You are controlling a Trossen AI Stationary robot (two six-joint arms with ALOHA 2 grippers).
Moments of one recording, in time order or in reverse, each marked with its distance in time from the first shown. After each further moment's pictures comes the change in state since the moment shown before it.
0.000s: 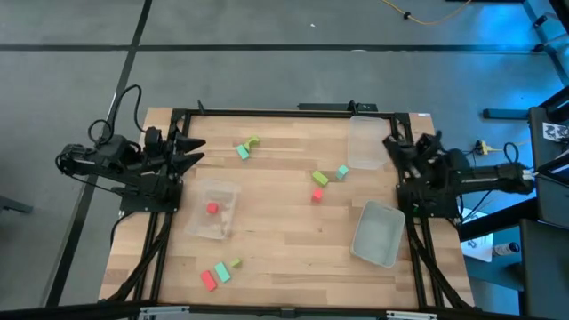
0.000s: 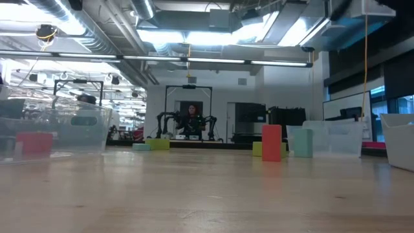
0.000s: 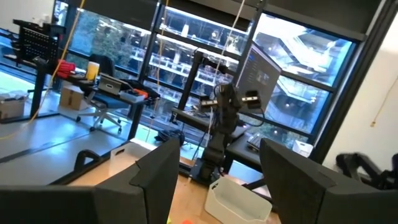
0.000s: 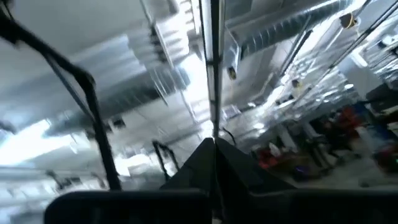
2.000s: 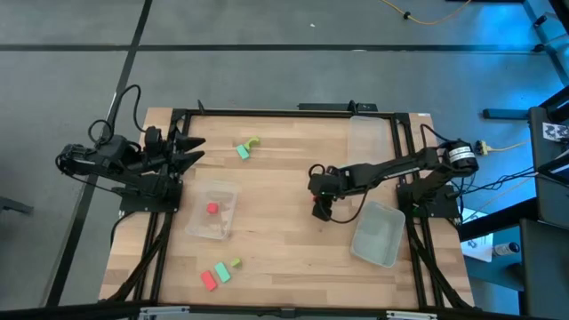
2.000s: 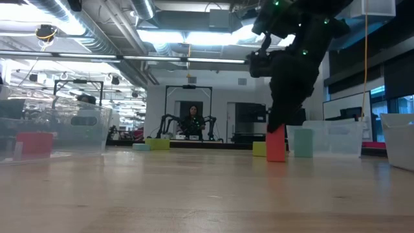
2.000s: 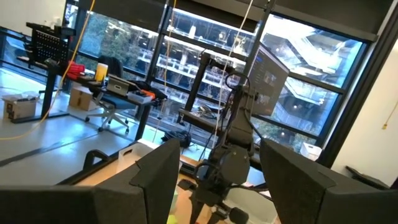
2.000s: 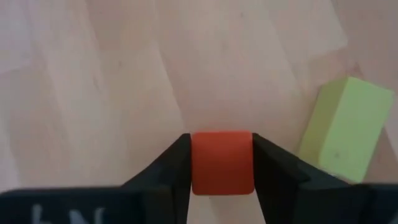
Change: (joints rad) left arm 0.000 0.000 0.000 -0.005 -0.034 0.006; right arm 0.058 1.096 0.653 -1.359 -0.050 -0.017
